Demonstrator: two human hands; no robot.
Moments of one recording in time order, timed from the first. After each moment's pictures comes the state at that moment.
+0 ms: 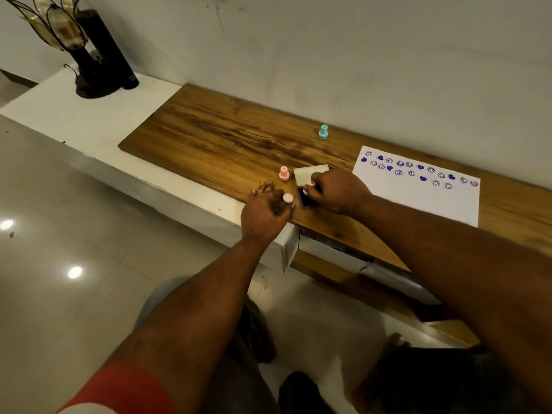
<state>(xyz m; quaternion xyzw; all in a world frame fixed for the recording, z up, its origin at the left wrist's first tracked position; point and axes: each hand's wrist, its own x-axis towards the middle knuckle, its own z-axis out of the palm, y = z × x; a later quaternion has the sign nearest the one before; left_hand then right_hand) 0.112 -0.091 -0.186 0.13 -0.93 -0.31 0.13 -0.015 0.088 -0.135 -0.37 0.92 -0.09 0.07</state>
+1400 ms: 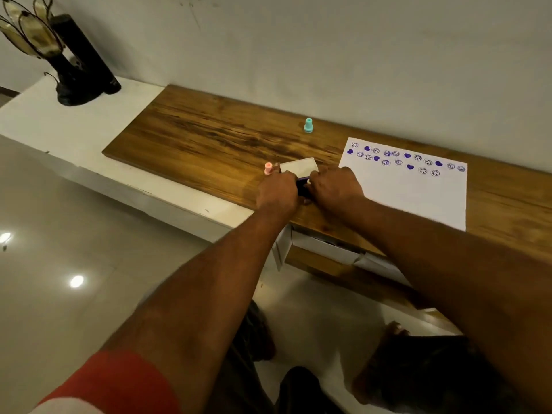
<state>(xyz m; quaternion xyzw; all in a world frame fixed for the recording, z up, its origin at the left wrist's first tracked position) 0.044 -0.038 -0.150 0.12 -0.99 -0.06 -0.02 0.000 0.102 -0.146 -0.32 0.94 0.12 -0.01</state>
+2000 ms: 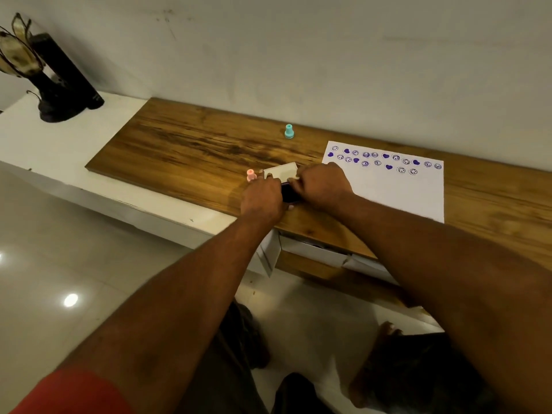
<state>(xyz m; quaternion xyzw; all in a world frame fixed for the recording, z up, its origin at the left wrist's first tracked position) 0.047 -0.027 -0.142 0.10 -1.00 -0.02 0.00 -0.014 0.121 -0.130 -0.31 0.95 -0.03 -0.04</state>
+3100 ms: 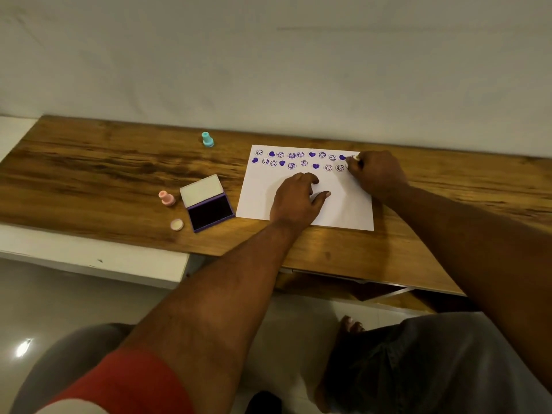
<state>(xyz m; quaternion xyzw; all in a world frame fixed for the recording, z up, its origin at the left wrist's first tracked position) -0.028 0.173 -0.205 -0.06 -0.94 -0.32 0.08 -0.092 0.381 -0.166 -0.04 0.99 -0.16 -0.05</state>
